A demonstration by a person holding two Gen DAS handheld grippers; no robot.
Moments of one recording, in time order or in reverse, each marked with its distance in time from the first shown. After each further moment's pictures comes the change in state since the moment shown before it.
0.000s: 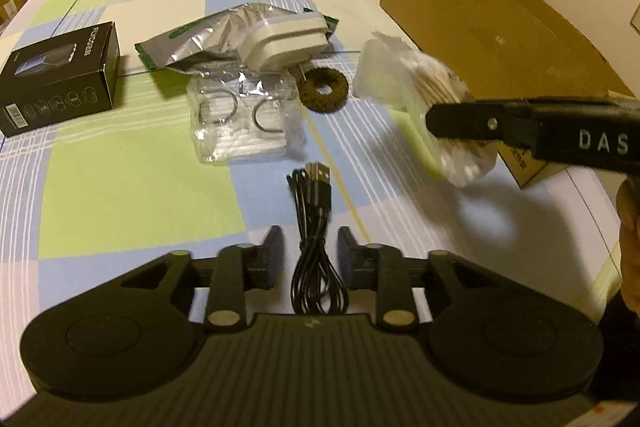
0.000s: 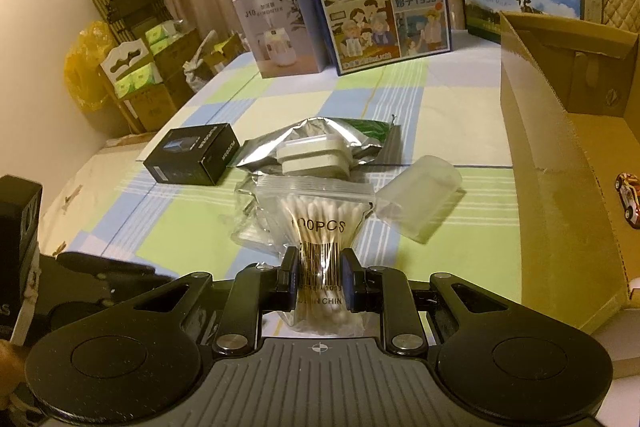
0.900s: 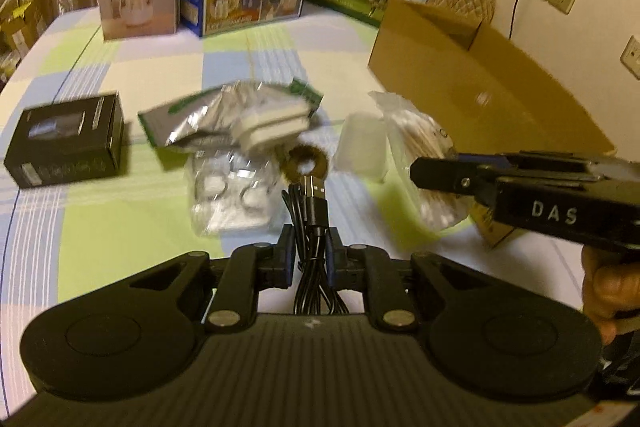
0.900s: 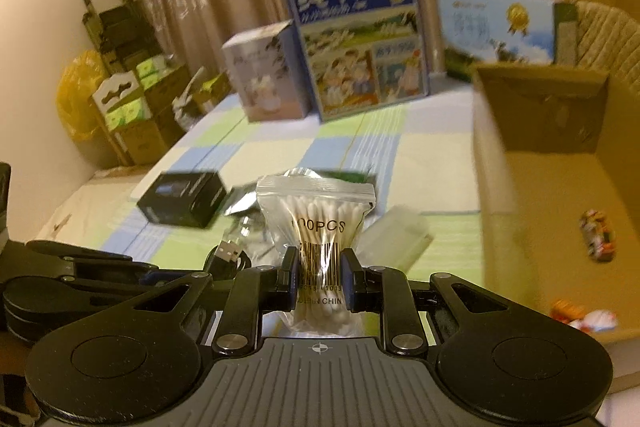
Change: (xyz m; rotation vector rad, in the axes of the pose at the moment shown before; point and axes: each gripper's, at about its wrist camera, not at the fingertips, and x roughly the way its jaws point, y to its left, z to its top) left arm -0.038 -0.019 0.034 -0.007 -0.127 -0.006; right arm -0.038 -0.003 0.019 0.003 -0.130 -0.053
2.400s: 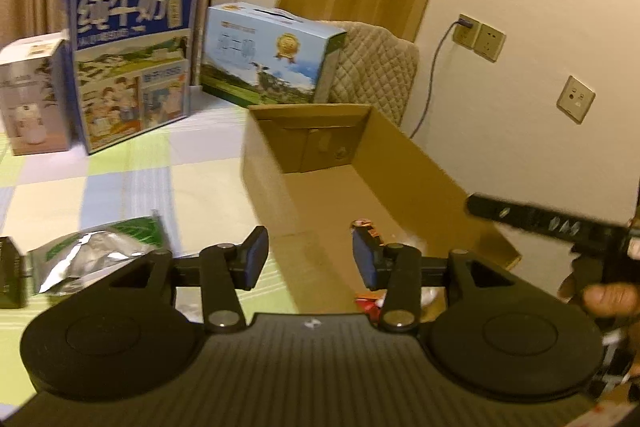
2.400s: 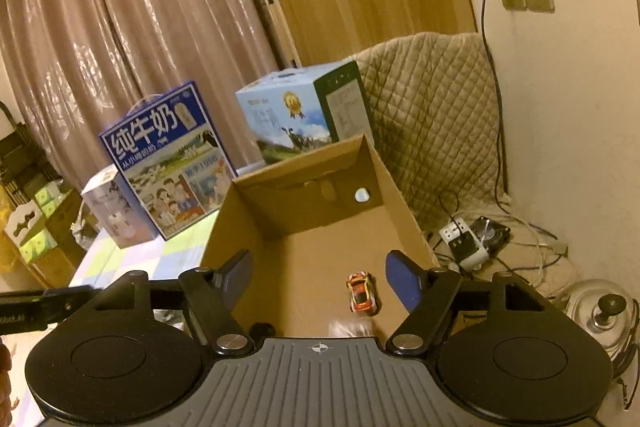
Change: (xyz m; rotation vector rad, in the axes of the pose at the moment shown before) left arm -0.007 -0.131 0.098 0.067 -0.145 -0.123; right arm -0.146 -0.162 0.038 0.277 -0.202 -0.265
